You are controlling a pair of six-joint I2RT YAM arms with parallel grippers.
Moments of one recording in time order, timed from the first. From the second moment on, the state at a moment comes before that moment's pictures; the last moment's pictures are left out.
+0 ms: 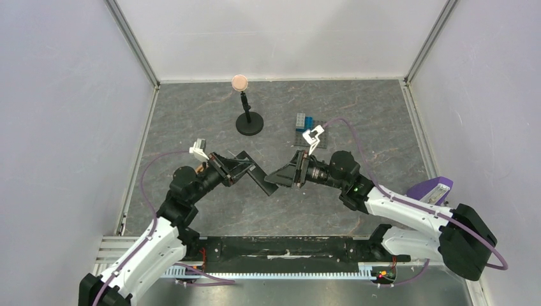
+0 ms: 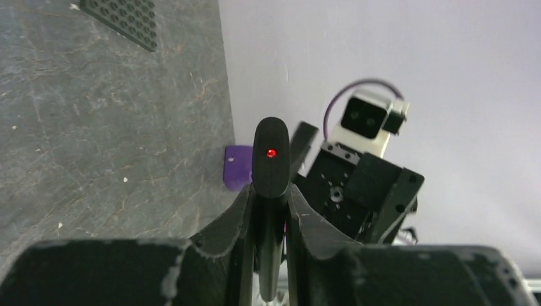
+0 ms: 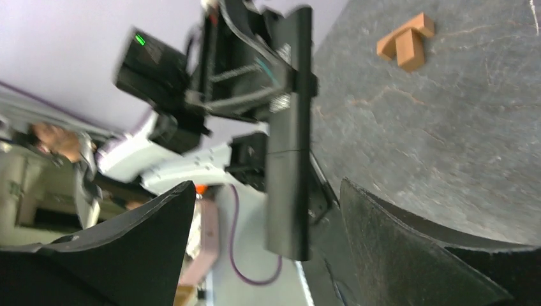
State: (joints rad) left arm -0.47 0.59 0.29 0.26 0.29 -1.37; right arm 0.84 1.11 0.54 0.60 -0.37 1.04
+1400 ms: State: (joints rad) left arm -0.47 0.78 0.55 0.25 0.79 -1.01; right arm 0.82 1.22 0.58 0.63 -0.76 0.90
